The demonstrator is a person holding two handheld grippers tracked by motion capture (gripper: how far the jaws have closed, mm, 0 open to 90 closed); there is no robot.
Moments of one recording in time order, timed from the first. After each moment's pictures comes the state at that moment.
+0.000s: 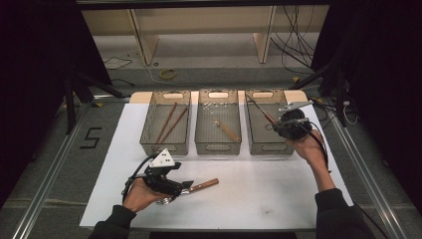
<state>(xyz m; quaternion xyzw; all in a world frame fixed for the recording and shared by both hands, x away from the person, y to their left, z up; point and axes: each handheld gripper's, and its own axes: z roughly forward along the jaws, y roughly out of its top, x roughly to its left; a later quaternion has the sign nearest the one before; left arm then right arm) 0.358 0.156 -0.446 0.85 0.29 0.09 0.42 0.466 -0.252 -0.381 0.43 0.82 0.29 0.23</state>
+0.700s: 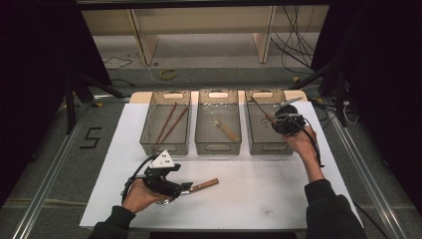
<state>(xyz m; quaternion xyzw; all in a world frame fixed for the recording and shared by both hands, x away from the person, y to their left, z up) 0.358 0.157 -0.450 0.86 0.29 0.08 0.42 0.498 -0.246 -0.400 0.47 0.82 0.24 0.22</state>
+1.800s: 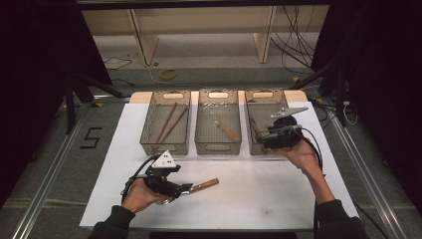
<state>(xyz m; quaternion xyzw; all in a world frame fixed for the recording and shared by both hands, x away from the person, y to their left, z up) 0.359 0.154 -0.450 0.87 0.29 0.08 0.39 0.440 -0.226 -0.380 0.40 0.83 0.36 0.16</state>
